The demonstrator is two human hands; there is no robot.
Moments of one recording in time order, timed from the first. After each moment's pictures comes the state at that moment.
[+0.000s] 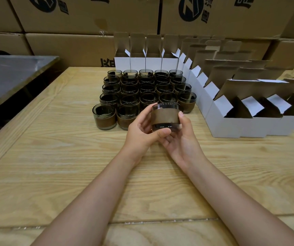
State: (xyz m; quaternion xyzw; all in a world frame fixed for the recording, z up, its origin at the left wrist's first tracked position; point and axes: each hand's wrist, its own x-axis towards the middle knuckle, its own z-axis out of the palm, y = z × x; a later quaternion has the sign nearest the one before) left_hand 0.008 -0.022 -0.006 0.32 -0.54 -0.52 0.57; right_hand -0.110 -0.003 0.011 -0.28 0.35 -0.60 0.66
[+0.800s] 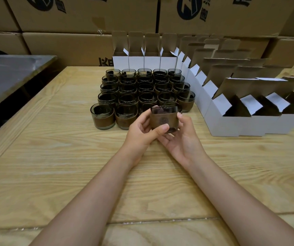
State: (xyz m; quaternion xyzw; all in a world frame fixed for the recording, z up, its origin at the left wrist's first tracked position) left_hand 0.006 -0.019 -0.005 0.34 -0.52 -0.58 0.53; right_hand -0.115 -0.006 0.014 -0.27 0.35 -0.59 0.68
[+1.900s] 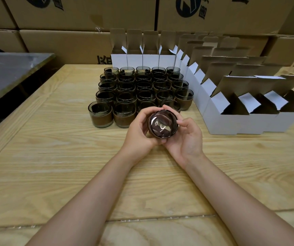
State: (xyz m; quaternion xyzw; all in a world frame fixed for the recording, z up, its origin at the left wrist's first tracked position) left_hand 0.005 -0.017 -0.008 0.34 -0.62 -0.46 0.54; right_hand -0.119 -0.008 0.006 -0.28 0.23 -0.62 0.70
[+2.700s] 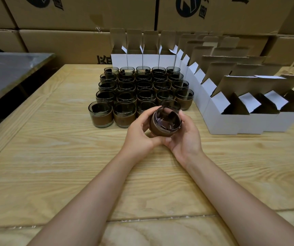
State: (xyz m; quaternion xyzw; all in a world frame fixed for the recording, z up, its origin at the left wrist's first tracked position) left_hand 0.007 -0.017 -0.008 0.38 -0.63 -0.42 0.52; right_hand -0.121 -0.009 0.005 -0.27 0.34 -0.61 0.67
